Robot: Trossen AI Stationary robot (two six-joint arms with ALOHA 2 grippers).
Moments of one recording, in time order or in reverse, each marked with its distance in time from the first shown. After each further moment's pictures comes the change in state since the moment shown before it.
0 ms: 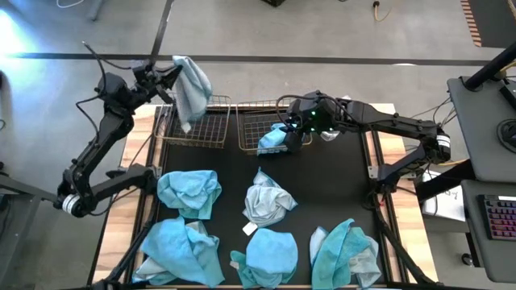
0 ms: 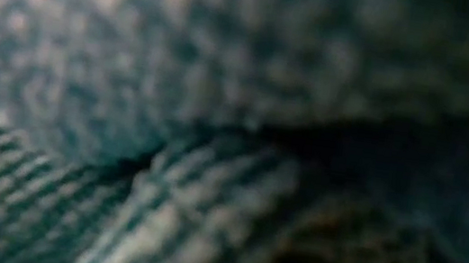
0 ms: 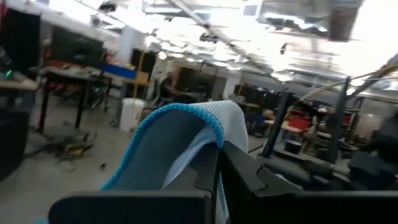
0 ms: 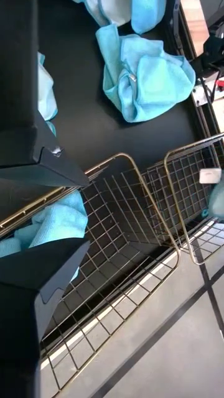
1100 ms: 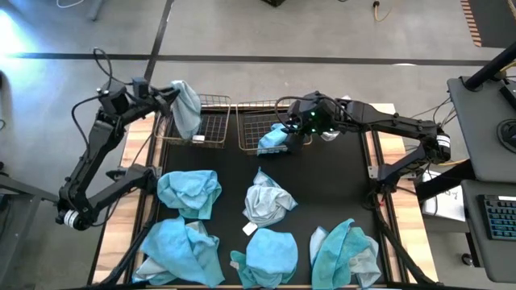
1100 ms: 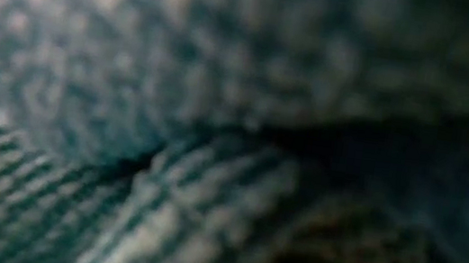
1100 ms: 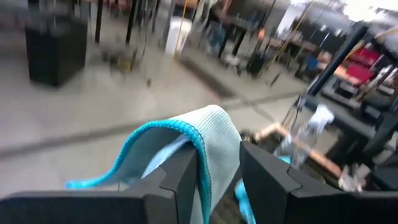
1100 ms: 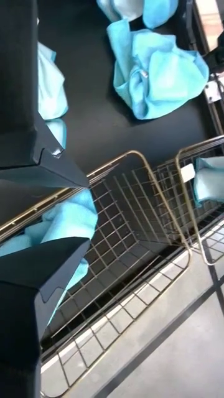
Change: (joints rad) left arm 0.020 -0.162 0.000 -0.610 -0.112 0.132; right arm 0.000 0.000 0.000 -0.040 -0.001 -0.007
